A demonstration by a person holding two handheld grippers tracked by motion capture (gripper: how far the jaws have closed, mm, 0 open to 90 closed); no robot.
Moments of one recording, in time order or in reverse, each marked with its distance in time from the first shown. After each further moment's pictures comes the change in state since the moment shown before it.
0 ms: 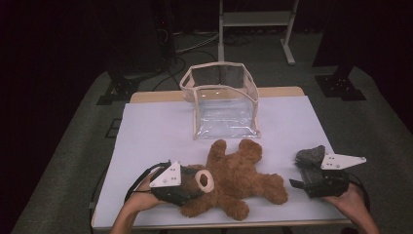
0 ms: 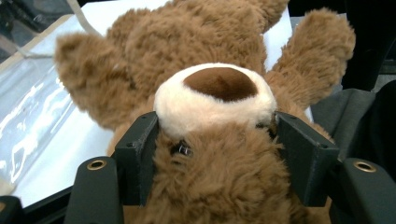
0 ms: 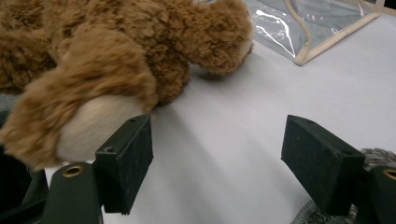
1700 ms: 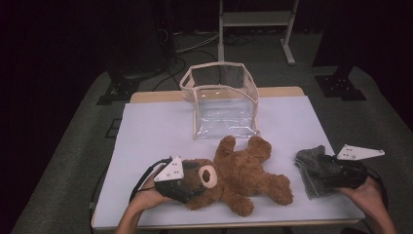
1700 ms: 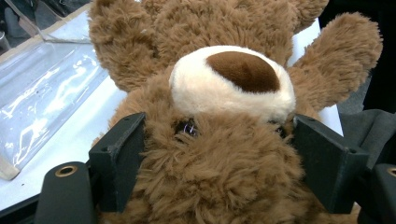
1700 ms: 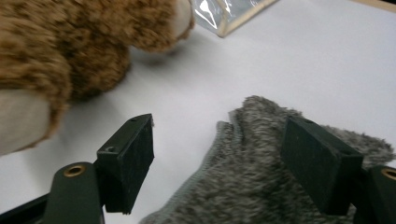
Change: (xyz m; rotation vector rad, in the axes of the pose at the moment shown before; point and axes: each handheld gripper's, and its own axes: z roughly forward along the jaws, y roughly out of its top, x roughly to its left) left arm 0.005 -0.011 0.009 -0.021 0.068 -0.116; right arm -0.041 -0.007 -0.026 0.076 -0.159 0.074
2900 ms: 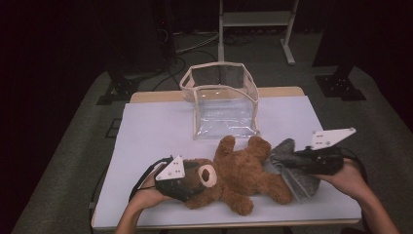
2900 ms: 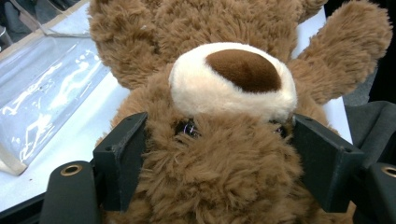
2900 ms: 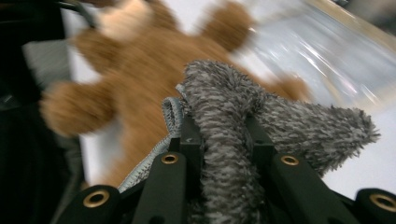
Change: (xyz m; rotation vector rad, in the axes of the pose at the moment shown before) left arm 0.002 0.004 0.001 0.035 0.015 0.012; right arm 0.068 0.100 0.015 0.017 0.323 -0.272
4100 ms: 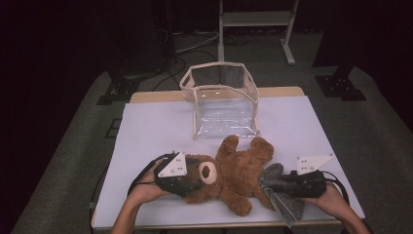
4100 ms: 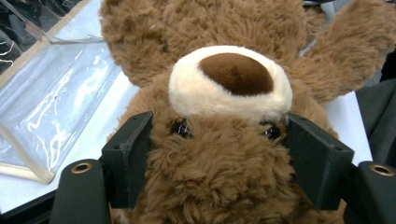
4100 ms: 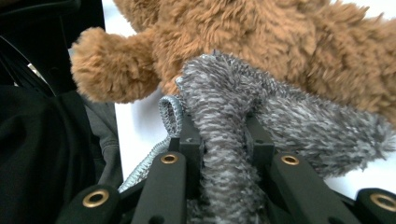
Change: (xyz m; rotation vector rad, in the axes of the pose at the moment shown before) left arm 0.010 0.017 -0.004 0.074 -0.013 0.098; right arm 0.024 -0.065 0.042 -0.024 0.103 0.088
